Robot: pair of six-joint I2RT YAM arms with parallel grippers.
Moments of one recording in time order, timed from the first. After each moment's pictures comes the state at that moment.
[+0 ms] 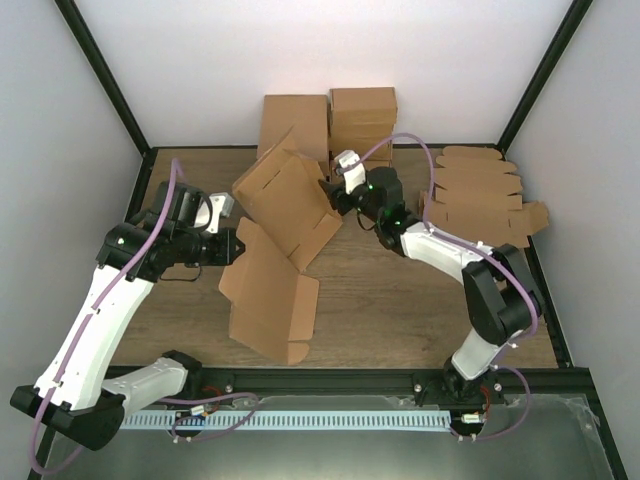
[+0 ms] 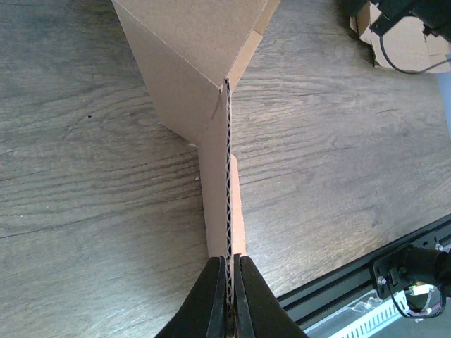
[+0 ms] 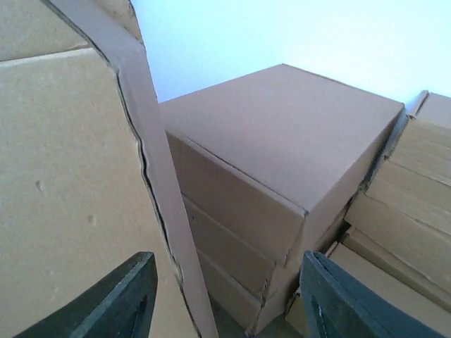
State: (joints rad) left arm -0.41 1.07 1.37 -1.22 0.27 -0.36; right arm 0.54 1.64 1.05 0.41 -0.15 -0.13
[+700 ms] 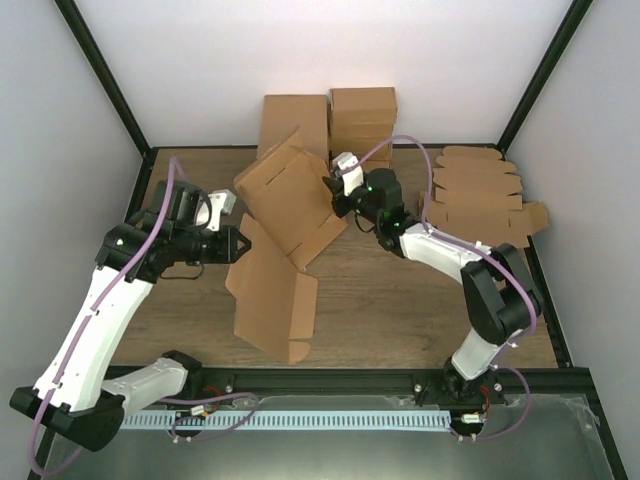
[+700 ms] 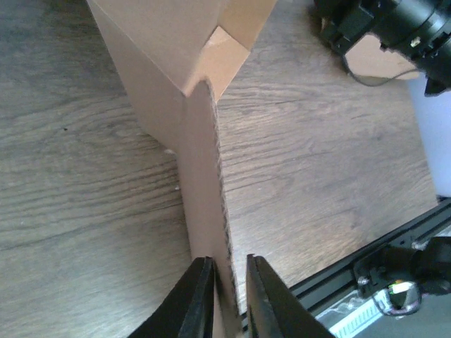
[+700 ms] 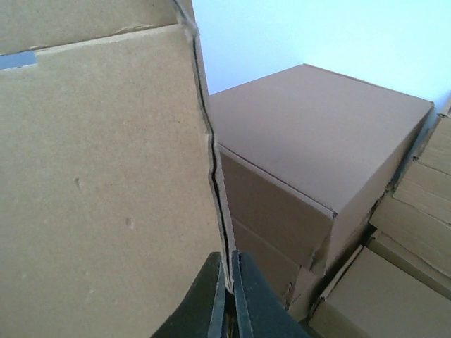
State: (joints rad) left arm -0.41 1.07 1.37 -1.19 0.31 -0.36; right arm 0.53 1.68 1.08 0.42 -0.22 -0.11
